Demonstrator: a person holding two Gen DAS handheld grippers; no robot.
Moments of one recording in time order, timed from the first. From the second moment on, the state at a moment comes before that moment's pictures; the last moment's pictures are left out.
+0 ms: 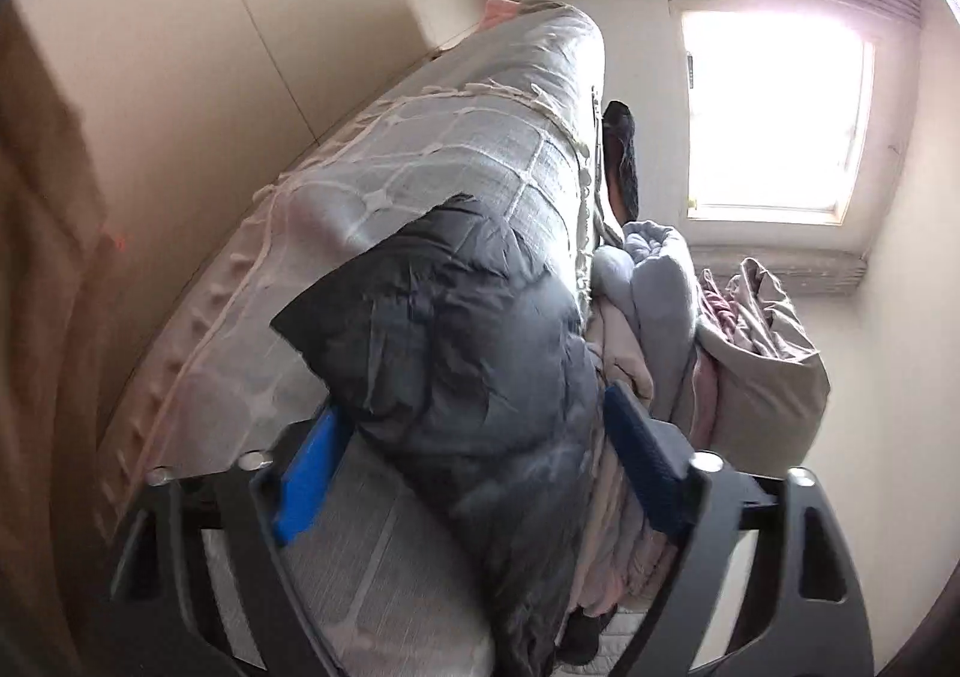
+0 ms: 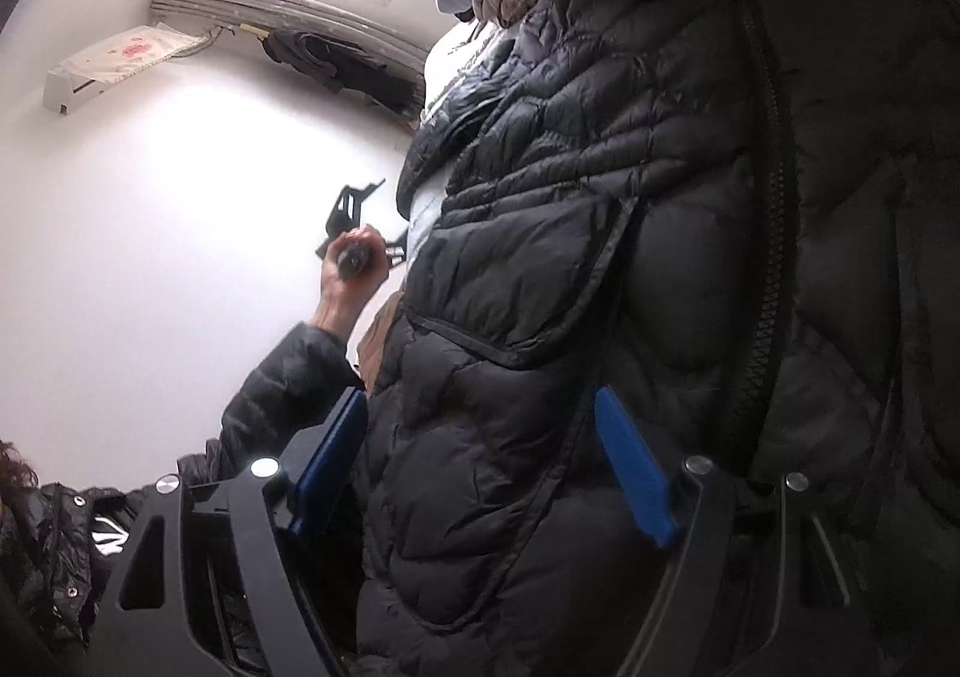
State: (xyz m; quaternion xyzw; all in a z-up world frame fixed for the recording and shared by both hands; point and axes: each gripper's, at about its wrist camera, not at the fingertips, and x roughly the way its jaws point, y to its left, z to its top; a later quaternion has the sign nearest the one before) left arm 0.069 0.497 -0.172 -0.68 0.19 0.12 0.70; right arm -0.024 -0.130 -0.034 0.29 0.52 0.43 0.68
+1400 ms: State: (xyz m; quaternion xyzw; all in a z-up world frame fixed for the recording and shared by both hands) left arm 0.122 0.048 0.033 -0.13 0.38 -0.18 0.90; right arm -0.016 -0.297 0.027 0.50 0.35 0.29 0.74
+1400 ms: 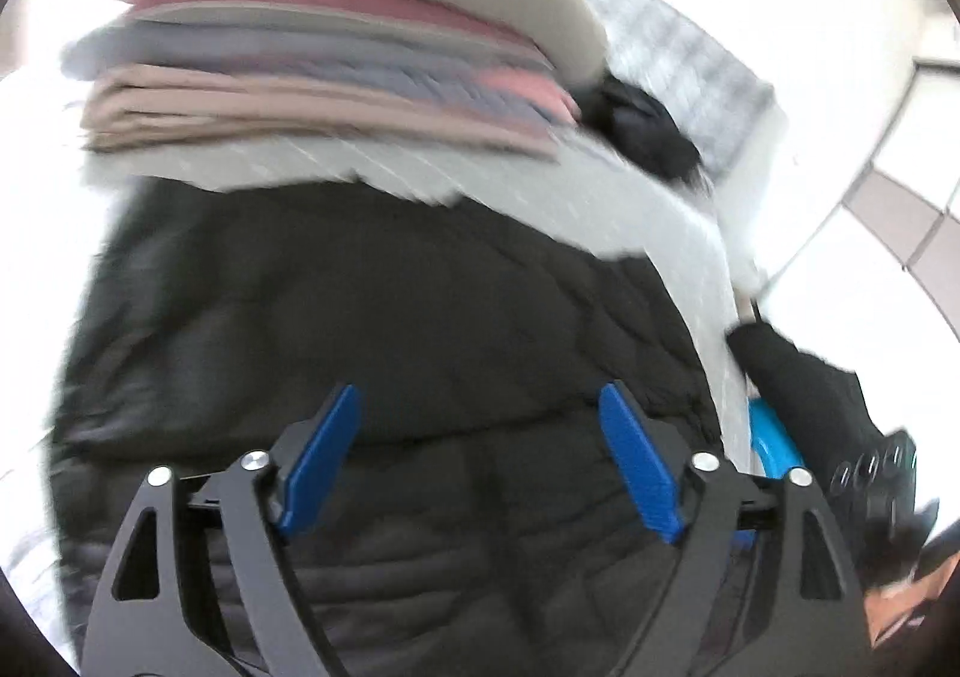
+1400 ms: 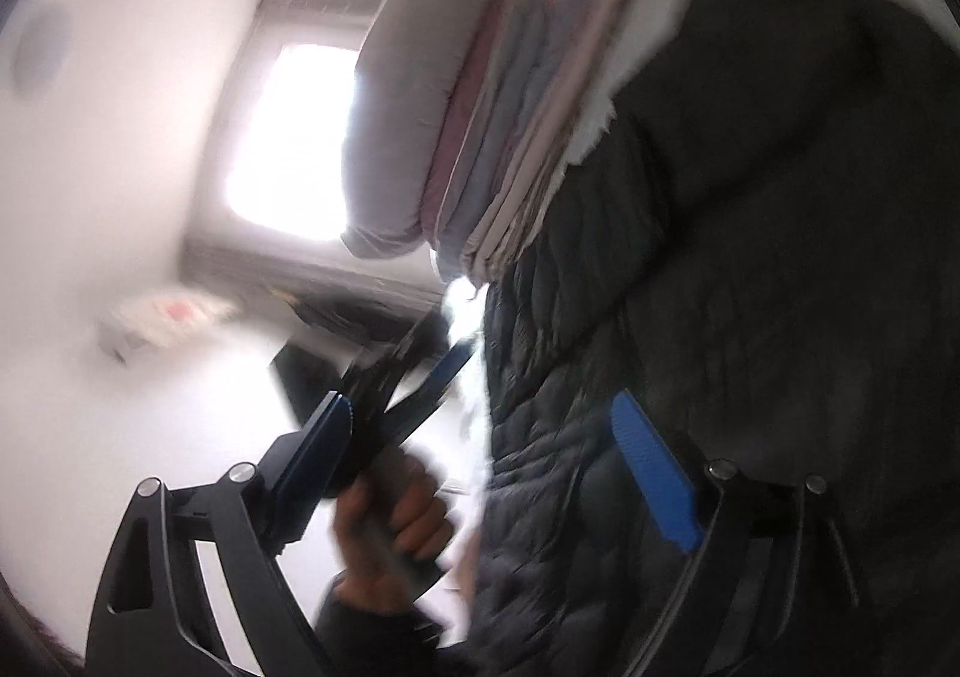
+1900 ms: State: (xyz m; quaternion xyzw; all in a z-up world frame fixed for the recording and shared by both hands) left arm 0.099 0.210 -0.014 -0.39 0.39 -0.06 0.83; right arm 0.196 -0.249 -0.034 0.33 0.48 0.19 0.79
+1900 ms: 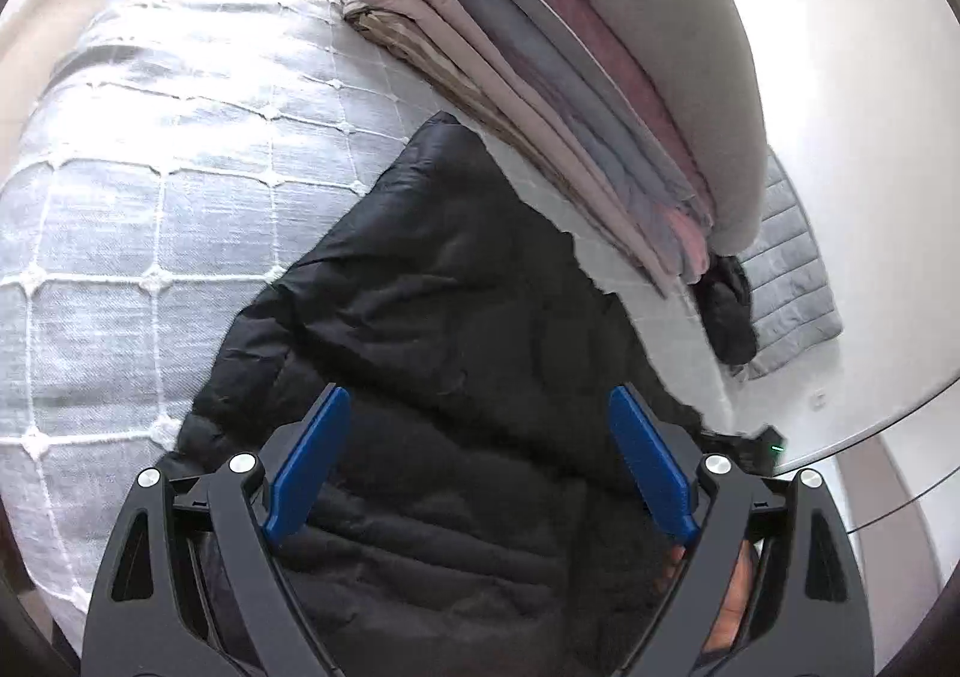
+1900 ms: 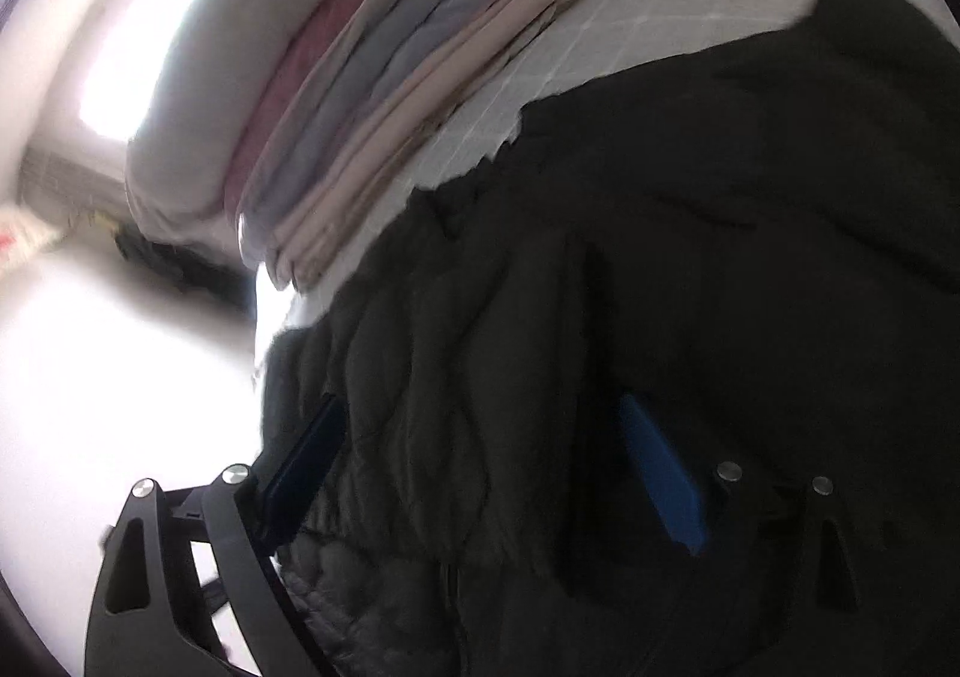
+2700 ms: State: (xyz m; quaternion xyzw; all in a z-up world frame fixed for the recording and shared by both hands) left arm 0.101 0.196 -0.028 -0.40 0.40 -0.07 0.82; right arm 0.188 -0.235 0.027 0.22 0.37 0.08 0.90
